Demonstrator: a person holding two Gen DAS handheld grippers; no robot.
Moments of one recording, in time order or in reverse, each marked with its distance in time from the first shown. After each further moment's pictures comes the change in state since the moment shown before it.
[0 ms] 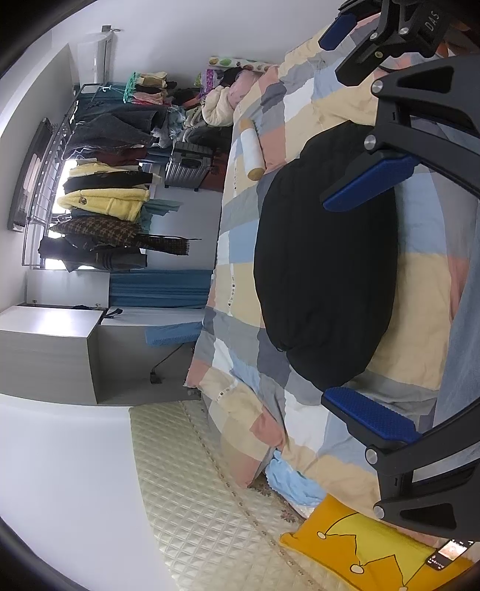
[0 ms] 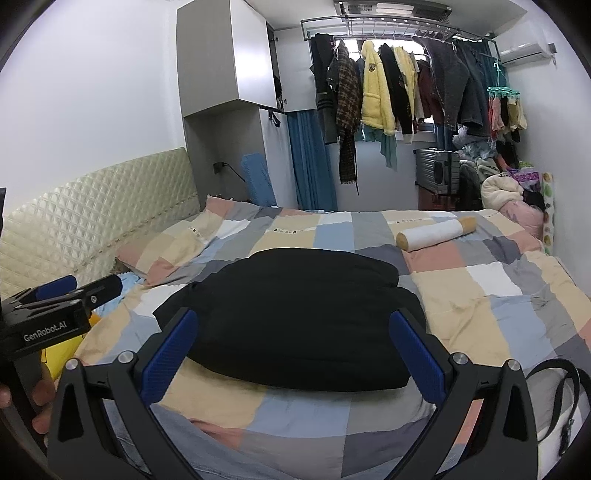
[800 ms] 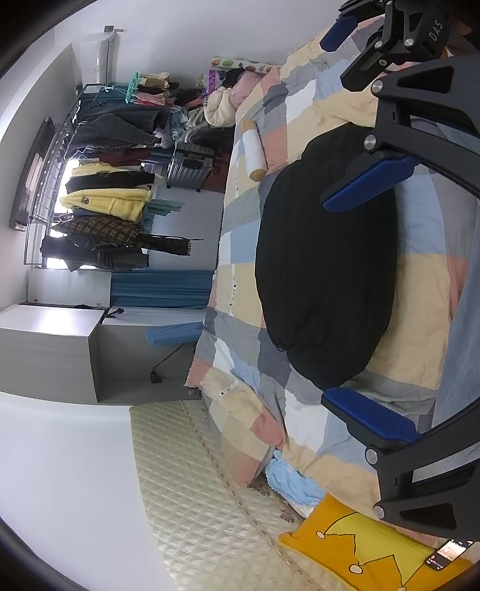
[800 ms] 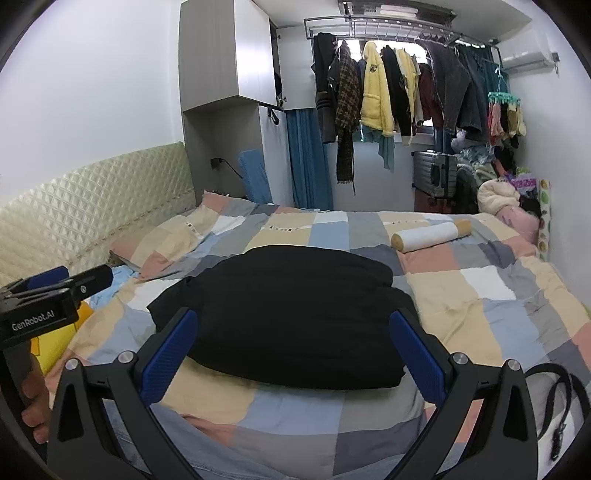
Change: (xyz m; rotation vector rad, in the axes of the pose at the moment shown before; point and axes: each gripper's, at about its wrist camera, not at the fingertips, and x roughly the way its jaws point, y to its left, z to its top) left arm -0.005 0.001 0.002 -0.008 -0.002 -0.003; right arm 0.001 0.009 -0.004 -0.035 0.004 -0.031
